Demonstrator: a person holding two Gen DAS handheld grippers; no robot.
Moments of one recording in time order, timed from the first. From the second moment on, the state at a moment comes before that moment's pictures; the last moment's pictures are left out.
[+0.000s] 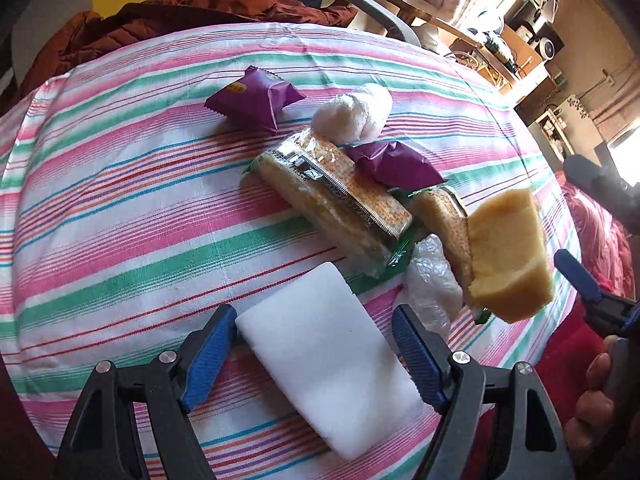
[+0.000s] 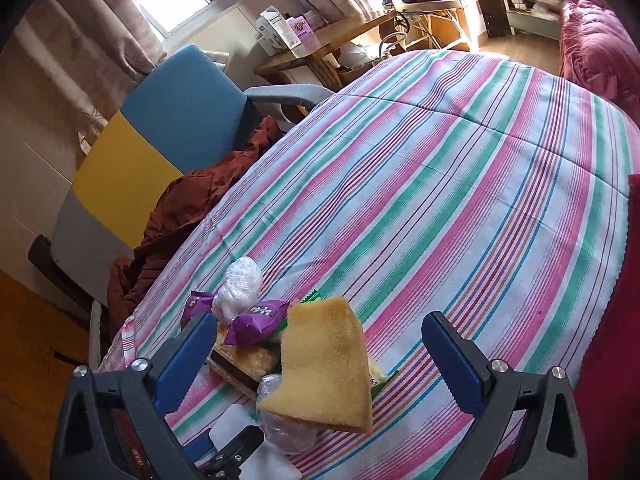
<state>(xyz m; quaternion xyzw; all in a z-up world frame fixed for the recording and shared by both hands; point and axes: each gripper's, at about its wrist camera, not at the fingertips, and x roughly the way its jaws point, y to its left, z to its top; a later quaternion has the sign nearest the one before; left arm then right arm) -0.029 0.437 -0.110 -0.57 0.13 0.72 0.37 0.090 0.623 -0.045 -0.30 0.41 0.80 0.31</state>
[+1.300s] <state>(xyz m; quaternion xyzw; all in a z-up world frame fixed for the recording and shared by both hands) 0.001 0.275 -0.069 -0.48 0.10 0.77 0.41 0.059 0.584 -0.024 -0.33 0.29 0.86 0.27</state>
